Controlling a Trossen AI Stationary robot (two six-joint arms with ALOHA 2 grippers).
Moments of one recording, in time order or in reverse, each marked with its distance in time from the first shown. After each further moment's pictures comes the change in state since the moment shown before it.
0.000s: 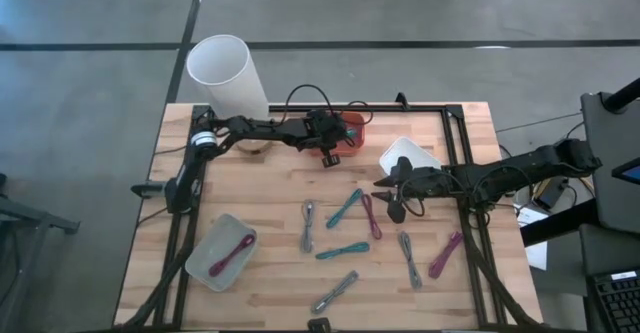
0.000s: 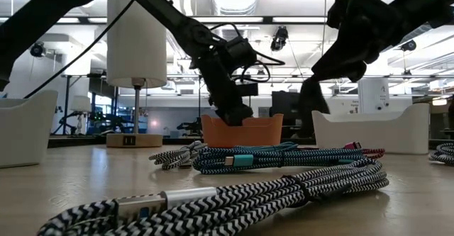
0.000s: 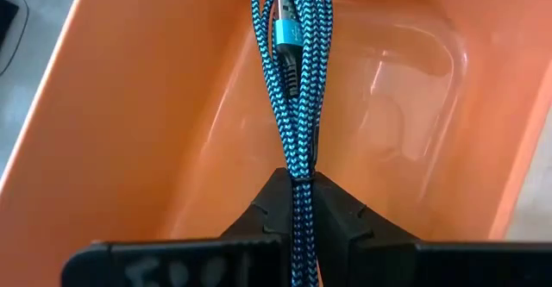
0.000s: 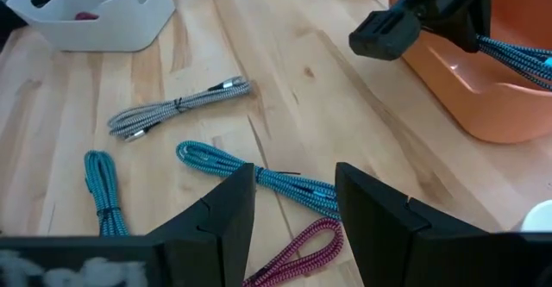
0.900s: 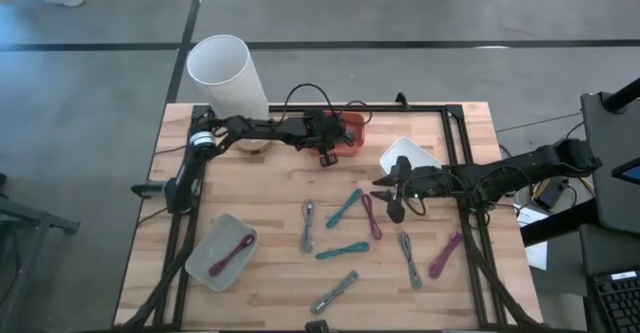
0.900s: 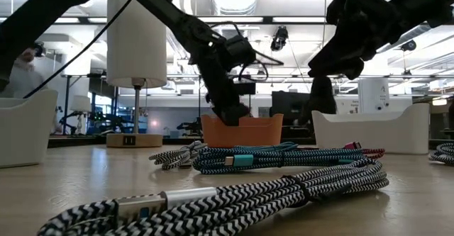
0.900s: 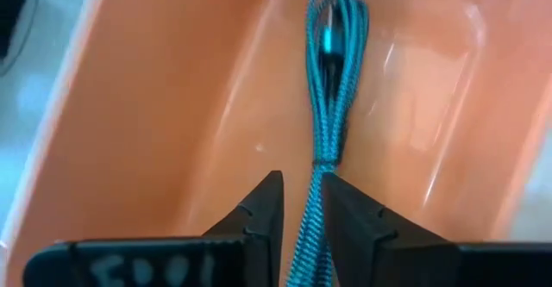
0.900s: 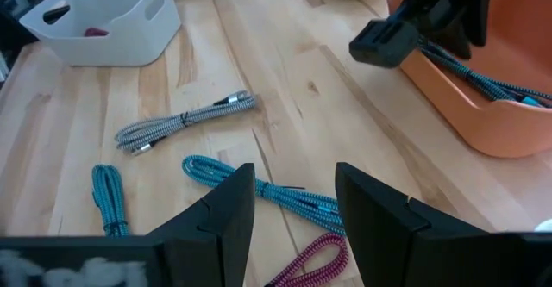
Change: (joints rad) left arm -0.004 -0.020 0.008 -0.060 -0.033 -0.007; right arm -0.001 0.000 0.000 0.039 0.002 -0.003
